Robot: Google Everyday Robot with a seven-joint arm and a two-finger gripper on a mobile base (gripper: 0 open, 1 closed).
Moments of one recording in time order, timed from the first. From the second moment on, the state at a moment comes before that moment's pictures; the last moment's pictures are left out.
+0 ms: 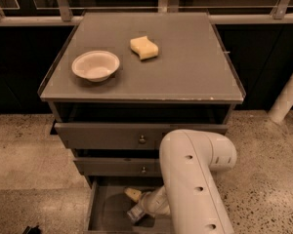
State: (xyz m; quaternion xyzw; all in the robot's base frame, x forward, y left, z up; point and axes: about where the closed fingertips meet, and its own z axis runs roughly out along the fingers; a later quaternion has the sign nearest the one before) arm 0.535 0.009 0.168 0.29 0.92 0.23 0.12
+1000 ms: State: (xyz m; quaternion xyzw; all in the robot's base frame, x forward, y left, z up) arm 0.533 0.009 0.149 0.29 0.93 0.21 0.11
